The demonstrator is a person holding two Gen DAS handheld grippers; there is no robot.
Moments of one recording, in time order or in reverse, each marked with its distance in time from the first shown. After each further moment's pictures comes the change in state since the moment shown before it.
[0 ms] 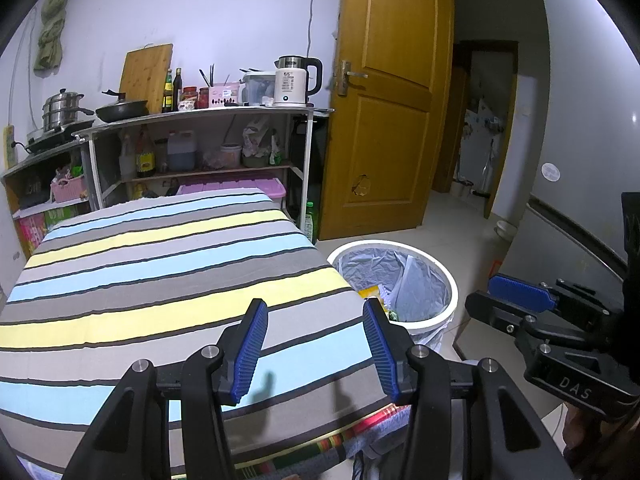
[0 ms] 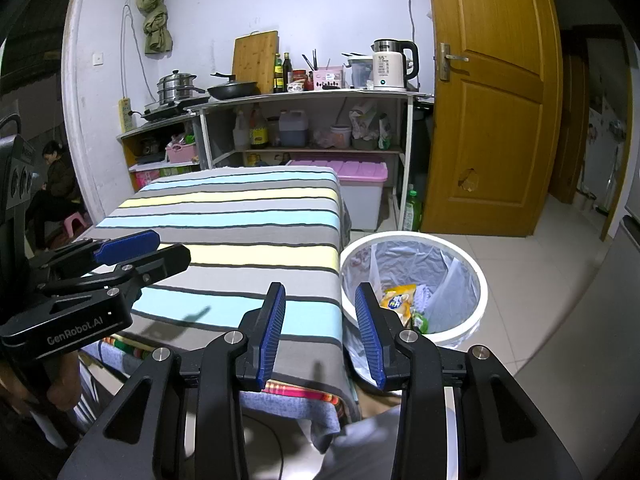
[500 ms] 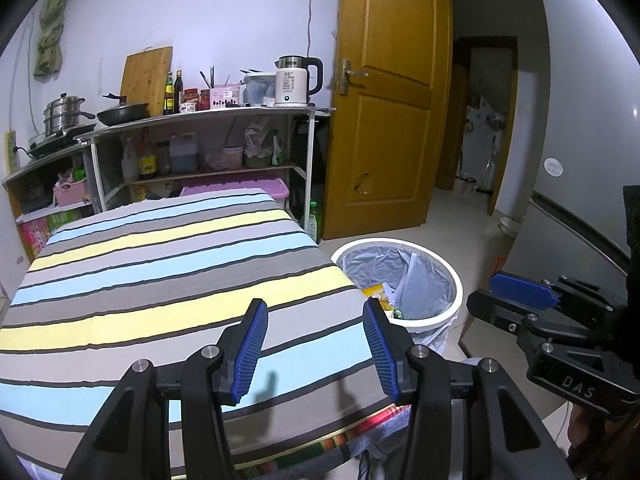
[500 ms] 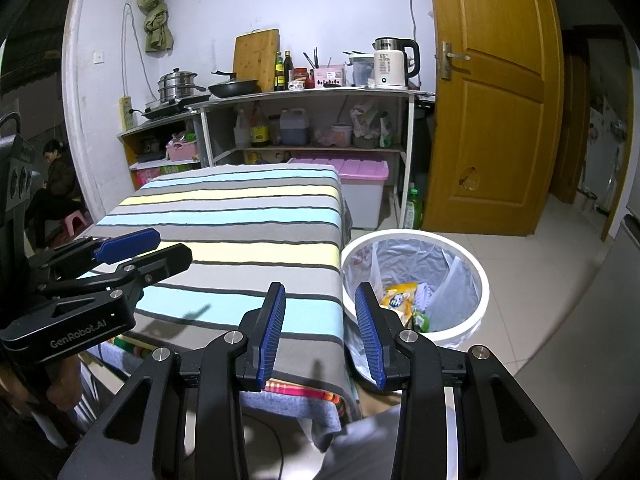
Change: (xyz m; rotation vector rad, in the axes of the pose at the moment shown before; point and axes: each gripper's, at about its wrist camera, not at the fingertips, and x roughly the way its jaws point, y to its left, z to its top) left arm -0.002 -0.002 0.000 0.015 0.000 0.015; right arm -0.001 0.001 -0.002 0.001 0.003 -0.002
